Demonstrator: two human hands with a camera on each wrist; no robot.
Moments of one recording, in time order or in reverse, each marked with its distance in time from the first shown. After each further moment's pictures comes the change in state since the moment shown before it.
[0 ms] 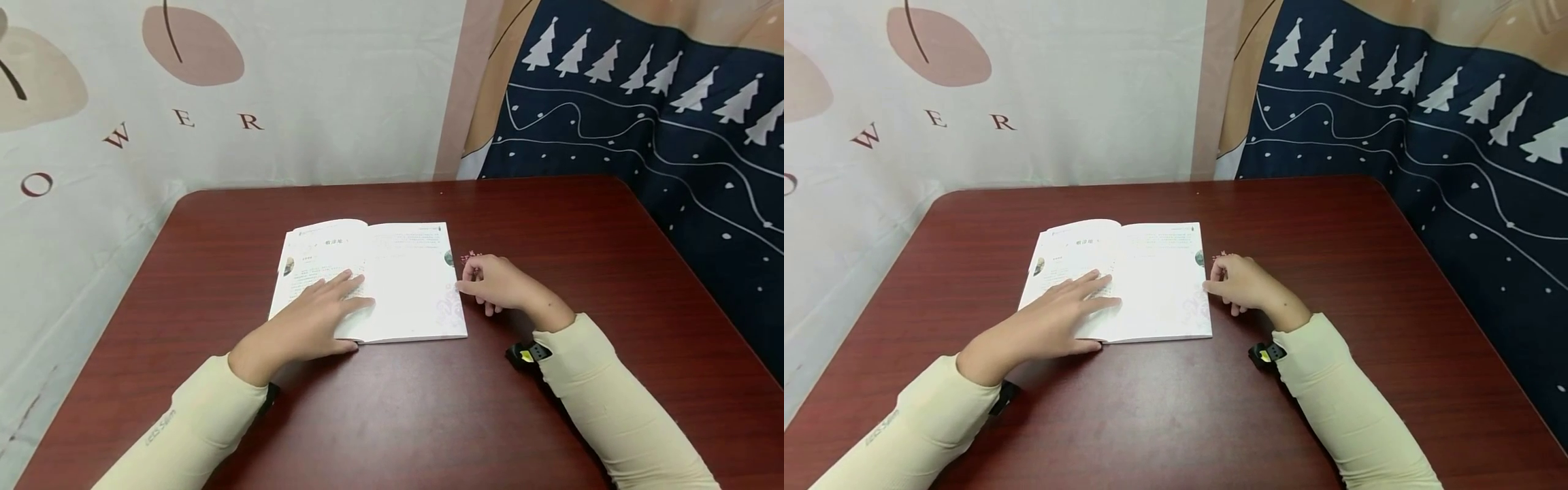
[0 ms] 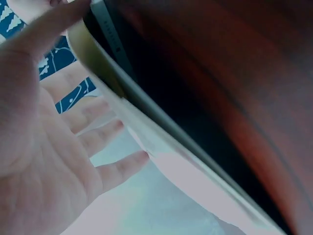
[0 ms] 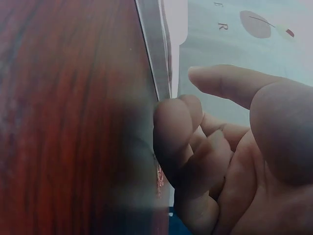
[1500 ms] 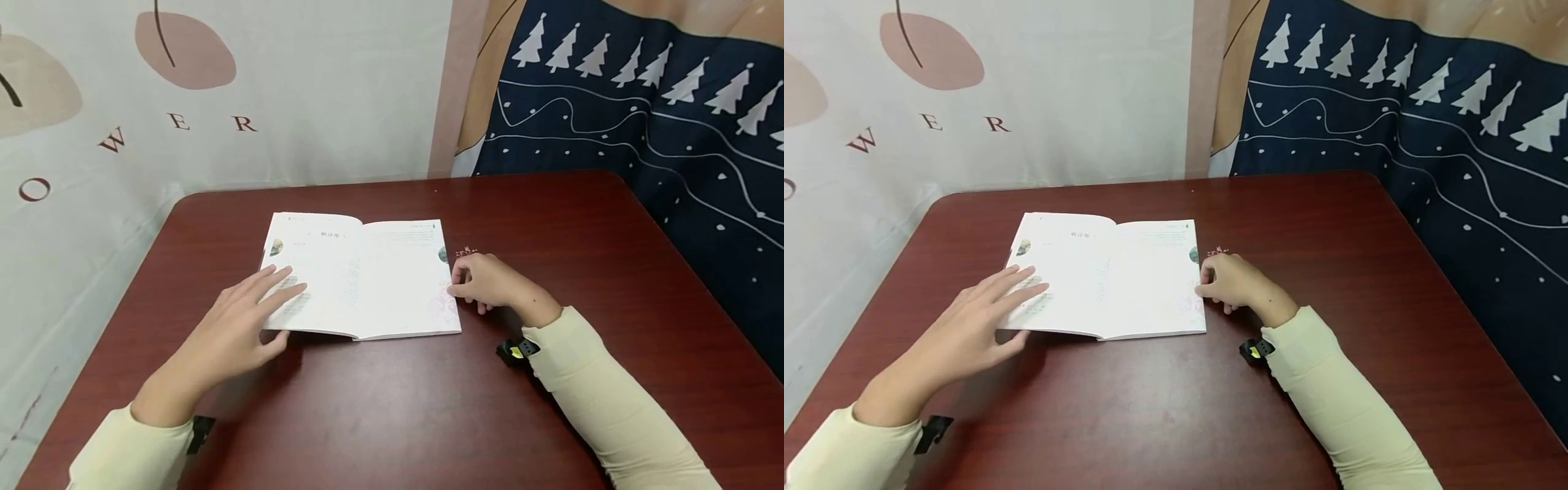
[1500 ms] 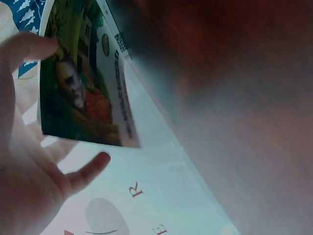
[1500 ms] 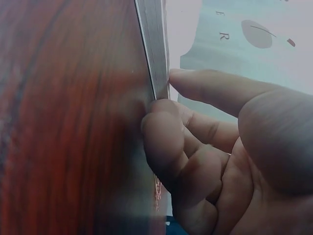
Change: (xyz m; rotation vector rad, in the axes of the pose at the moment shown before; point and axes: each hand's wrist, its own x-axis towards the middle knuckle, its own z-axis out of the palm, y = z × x) left_hand -0.072 -0.031 -0.015 0.098 0.360 -0.053; right_hand -0.001 -0.004 0.004 -0.032 -0.022 -0.041
